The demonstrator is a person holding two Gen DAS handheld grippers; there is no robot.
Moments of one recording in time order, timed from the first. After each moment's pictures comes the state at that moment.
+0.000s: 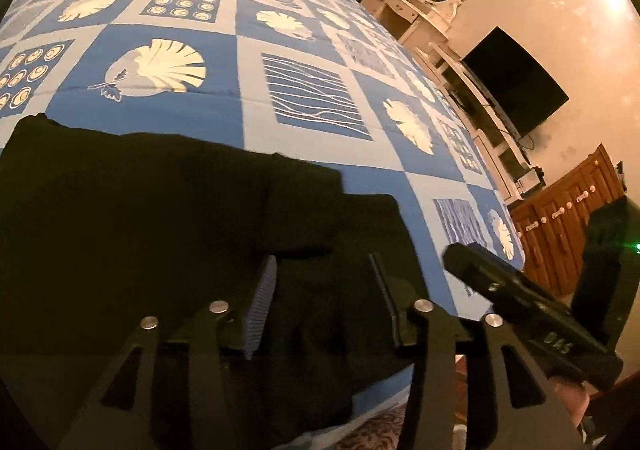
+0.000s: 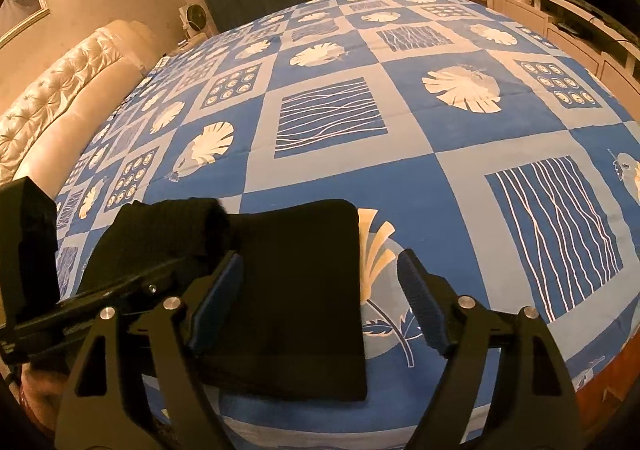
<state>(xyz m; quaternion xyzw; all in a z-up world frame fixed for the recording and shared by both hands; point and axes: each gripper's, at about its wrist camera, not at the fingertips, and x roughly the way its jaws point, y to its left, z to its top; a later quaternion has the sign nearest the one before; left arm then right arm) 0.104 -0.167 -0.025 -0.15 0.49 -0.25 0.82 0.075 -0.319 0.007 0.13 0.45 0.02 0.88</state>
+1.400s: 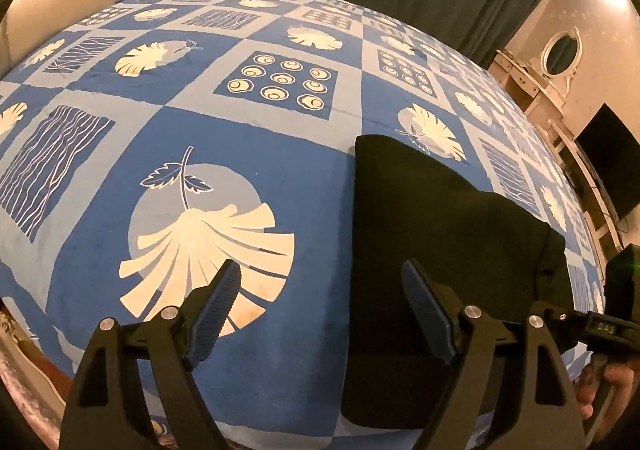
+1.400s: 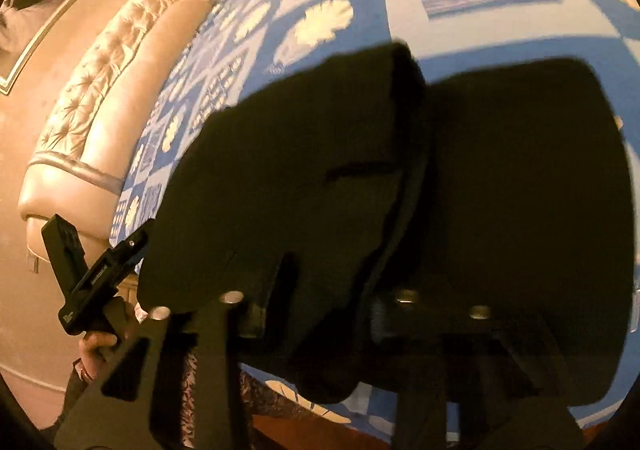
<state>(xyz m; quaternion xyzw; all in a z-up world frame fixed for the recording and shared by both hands) 0.060 0.059 -0.034 -0.16 0.44 -0.01 0.88 0.102 -0.217 -0.056 0.22 0.57 0.21 0.76</state>
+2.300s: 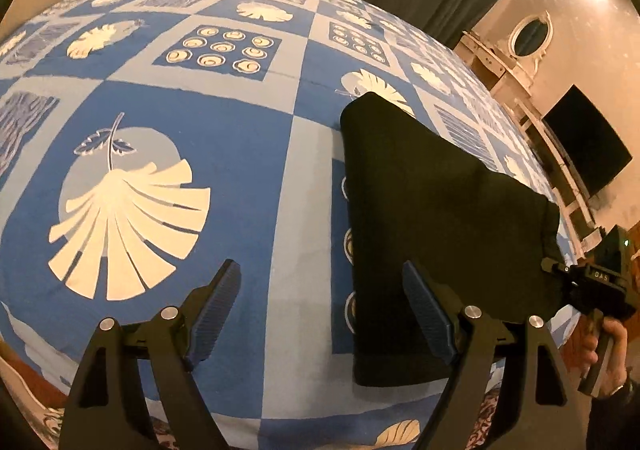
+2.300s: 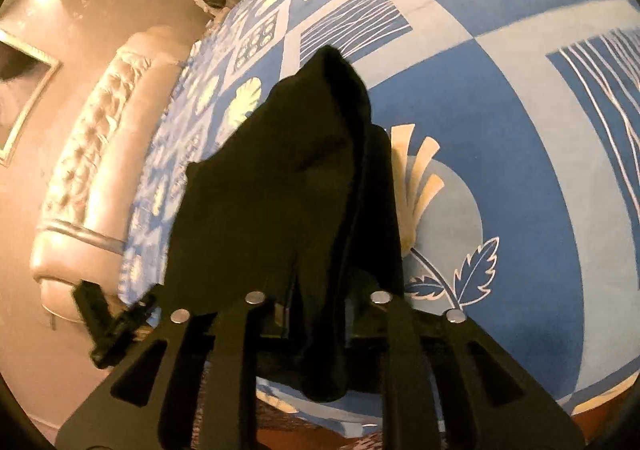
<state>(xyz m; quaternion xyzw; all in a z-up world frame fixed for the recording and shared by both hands) 0.059 0.023 -0.051 -0.18 0.46 -0.09 0.86 0.089 -0.356 -0.051 0.32 0.52 0.15 0.78</state>
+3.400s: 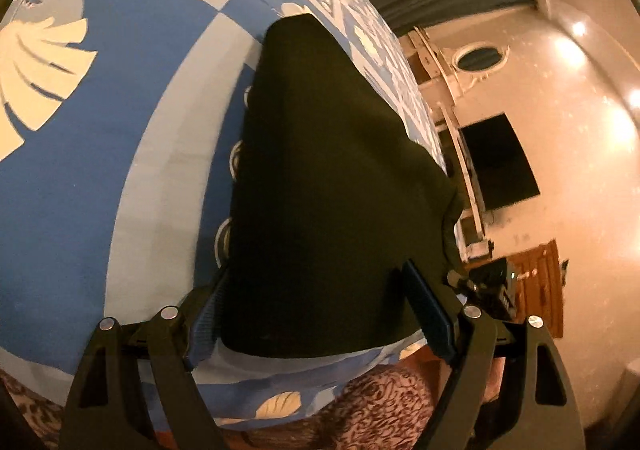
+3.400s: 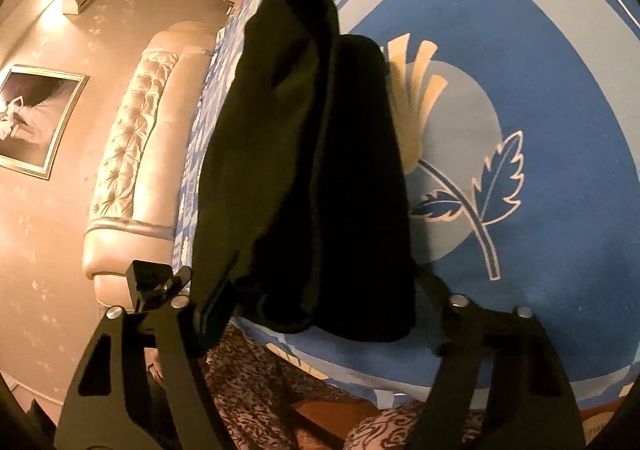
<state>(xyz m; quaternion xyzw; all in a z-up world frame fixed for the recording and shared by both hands) 0.052 0.000 -0.085 -0.35 0.49 -0.24 0.76 0.073 -0.359 -0.088 0.39 0.54 0.22 0.71</state>
